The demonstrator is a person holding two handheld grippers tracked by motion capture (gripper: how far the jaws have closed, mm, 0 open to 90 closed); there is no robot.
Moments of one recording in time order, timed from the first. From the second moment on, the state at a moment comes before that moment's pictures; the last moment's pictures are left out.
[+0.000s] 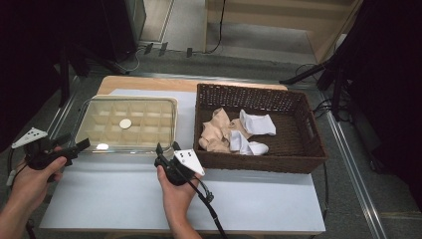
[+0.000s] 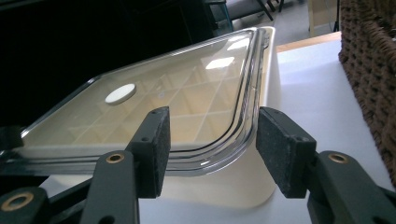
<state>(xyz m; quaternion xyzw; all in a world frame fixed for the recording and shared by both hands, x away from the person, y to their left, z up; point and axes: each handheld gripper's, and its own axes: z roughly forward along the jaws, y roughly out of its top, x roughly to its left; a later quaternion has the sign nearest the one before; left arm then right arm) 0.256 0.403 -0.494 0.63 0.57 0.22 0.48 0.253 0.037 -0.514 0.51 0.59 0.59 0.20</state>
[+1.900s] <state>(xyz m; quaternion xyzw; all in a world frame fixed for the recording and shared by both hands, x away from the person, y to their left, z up) 0.268 0.407 -0.499 0.62 0.56 0.20 0.51 0.256 0.031 -0.515 0.54 0.57 0.60 0.16</state>
